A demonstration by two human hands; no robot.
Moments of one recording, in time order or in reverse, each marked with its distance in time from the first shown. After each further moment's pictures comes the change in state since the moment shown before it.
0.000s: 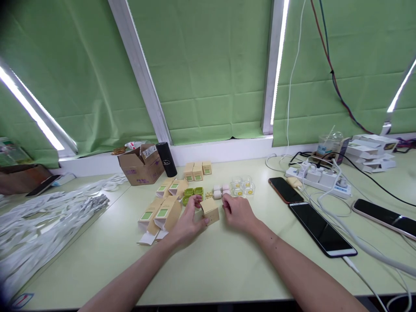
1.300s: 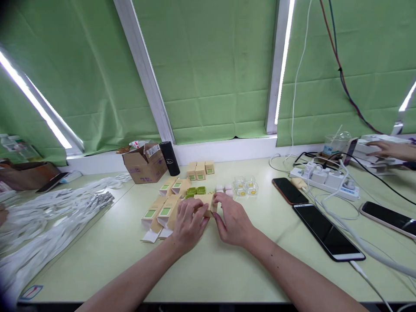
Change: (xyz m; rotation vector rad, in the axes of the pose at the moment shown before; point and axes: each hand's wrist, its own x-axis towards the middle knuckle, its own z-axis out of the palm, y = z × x) left_hand -0.006 -0.009 0.008 0.713 0.517 0.803; right_hand -0.013 -0.046 -0.007 0.234 0.266 -0.369
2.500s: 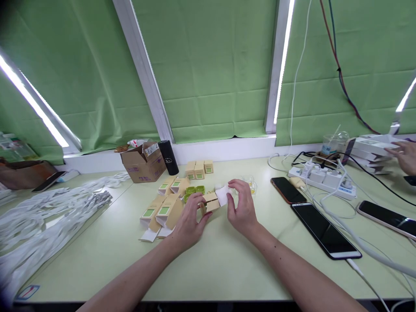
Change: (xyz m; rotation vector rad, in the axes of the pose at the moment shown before) left_hand 0.006 0.001 0.001 -0.525 -0.194 -0.325; right_hand 0.013 0.015 -0.011 -0.071 0.454 0.071
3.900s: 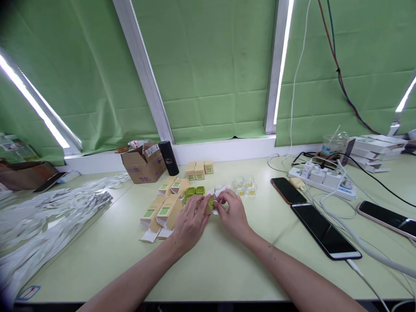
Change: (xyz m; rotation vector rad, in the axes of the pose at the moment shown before) left_hand -0.002 -0.001 0.003 0.559 0.034 0.222; right_hand -0.013 -0.008 0.018 0.128 -0.345 0.385
